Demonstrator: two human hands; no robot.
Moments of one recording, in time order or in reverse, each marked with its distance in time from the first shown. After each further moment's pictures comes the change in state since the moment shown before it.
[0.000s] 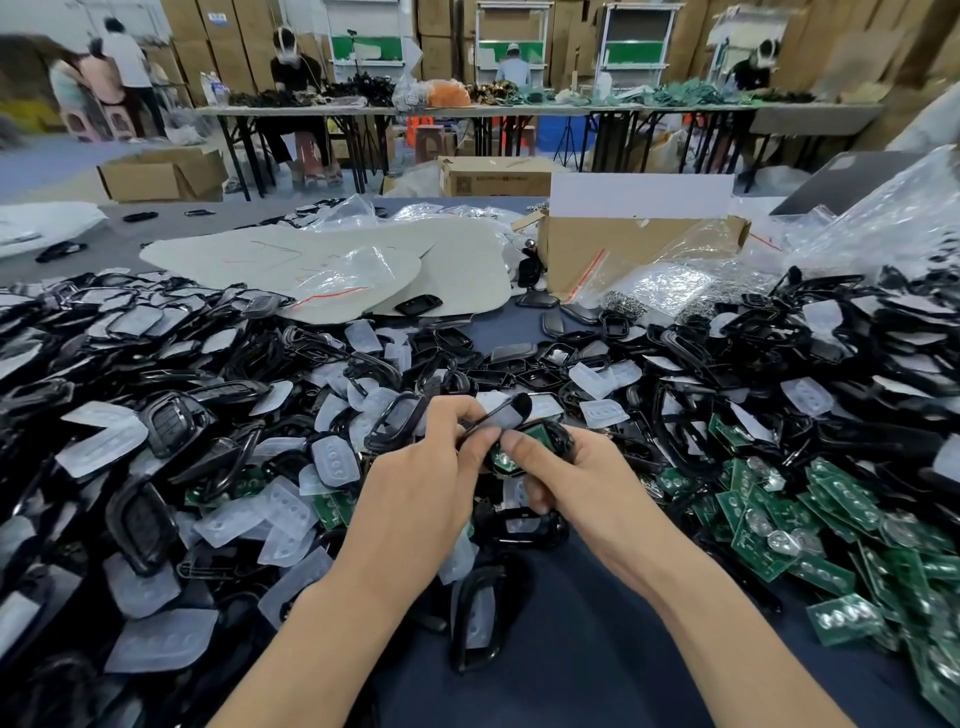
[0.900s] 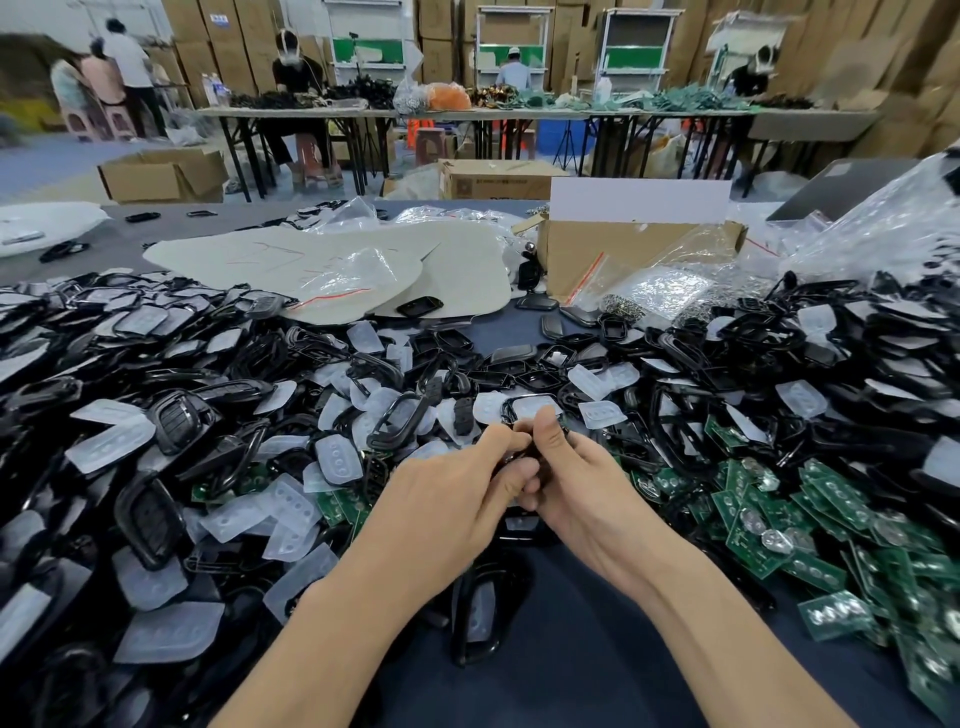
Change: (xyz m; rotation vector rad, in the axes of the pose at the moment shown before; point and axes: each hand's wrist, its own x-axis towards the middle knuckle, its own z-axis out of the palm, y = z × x) left_hand -0.001 0.004 -0.004 0.077 -0.157 0.186; right_hand 0.002 0.004 0.006 0.503 -0.043 0.116
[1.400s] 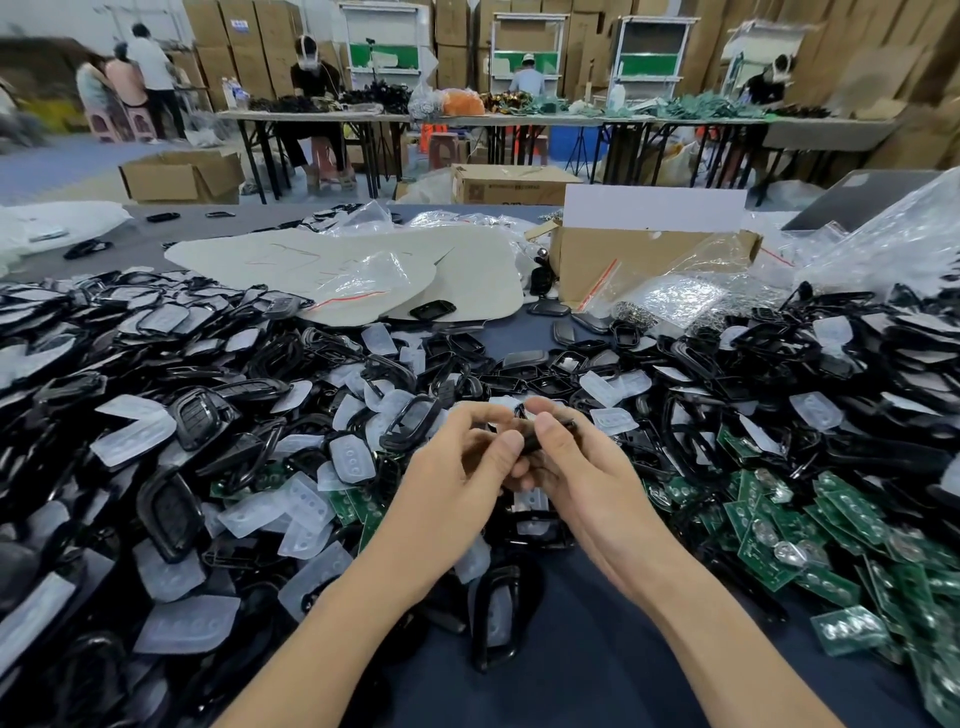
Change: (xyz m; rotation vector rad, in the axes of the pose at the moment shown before) left_hand 0.002 -0.003 0.005 -0.721 0.058 -0.409; right_hand 0.000 0.000 0.002 -0.077 0.017 -0.139
